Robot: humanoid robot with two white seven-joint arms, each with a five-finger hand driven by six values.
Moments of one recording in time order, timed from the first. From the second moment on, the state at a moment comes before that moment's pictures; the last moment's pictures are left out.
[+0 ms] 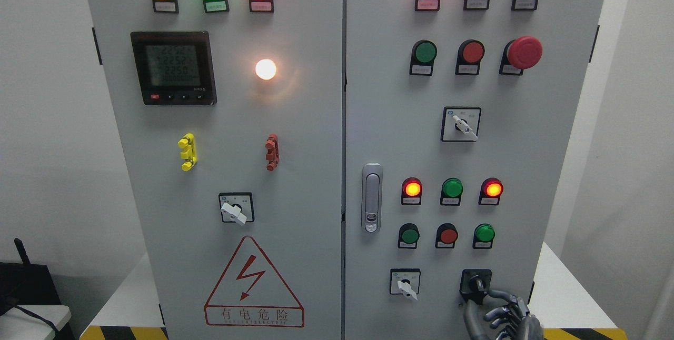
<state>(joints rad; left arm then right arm) 0.00 -0.09 0.08 0.06 0.00 -0.16 0.05 -0.21 0.13 0.00 -1.51 0.28 -0.01 -0.45</state>
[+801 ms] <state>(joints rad) 0.00 -0.09 0.08 0.06 0.00 -0.16 0.05 -0.23 0.13 0.00 -1.51 0.28 0.01 -0.45</state>
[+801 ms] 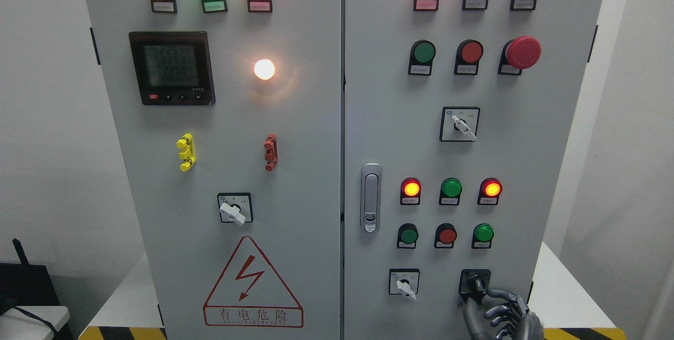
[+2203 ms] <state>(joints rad) 0.00 -0.09 0.08 0.06 0.00 -0.16 0.05 -0.23 0.13 0.00 -1.51 0.28 0.01 -0.47</state>
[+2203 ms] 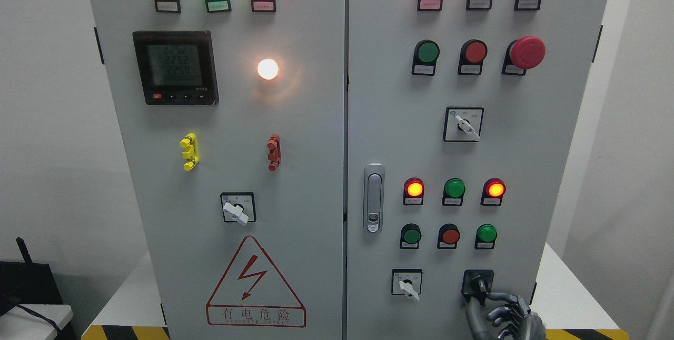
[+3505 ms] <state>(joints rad) 0.00 -0.09 0.08 0.06 0.00 -0.16 0.05 -0.23 0.13 0.00 -1.51 0.28 0.01 -0.47</state>
